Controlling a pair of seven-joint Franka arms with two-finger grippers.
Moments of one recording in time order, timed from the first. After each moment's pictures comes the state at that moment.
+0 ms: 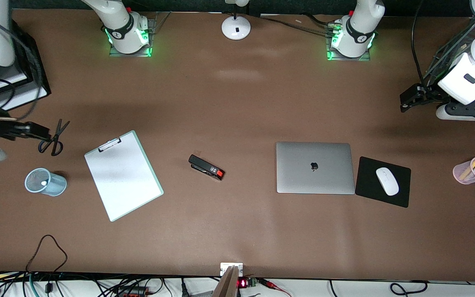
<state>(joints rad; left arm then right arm) -0.06 -0.01 -0.03 -1.68 0.02 1.66 -0.06 0.07 0.27 -0.12 -1.41 -0.02 1.59 0.00</state>
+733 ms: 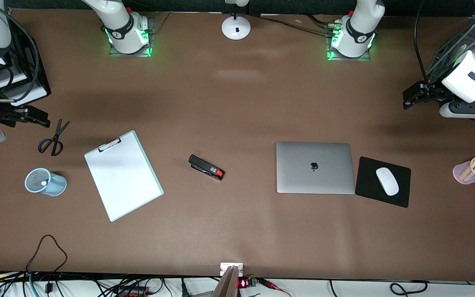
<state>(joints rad) -0.05 -0.02 -0.02 -1.68 0.02 1.63 -0.06 0.07 0.13 -0.12 -1.59 -0.02 1.67 -0.05</state>
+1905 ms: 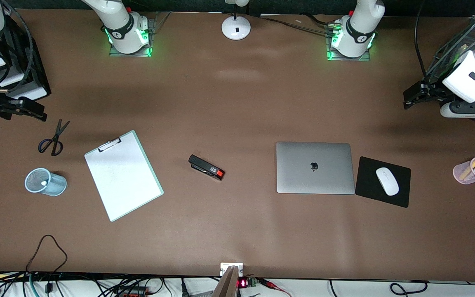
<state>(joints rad) -0.05 -0.02 -0.02 -1.68 0.02 1.62 -0.06 0.08 0.11 -0.11 -1.57 -0.02 1.63 -0.01</state>
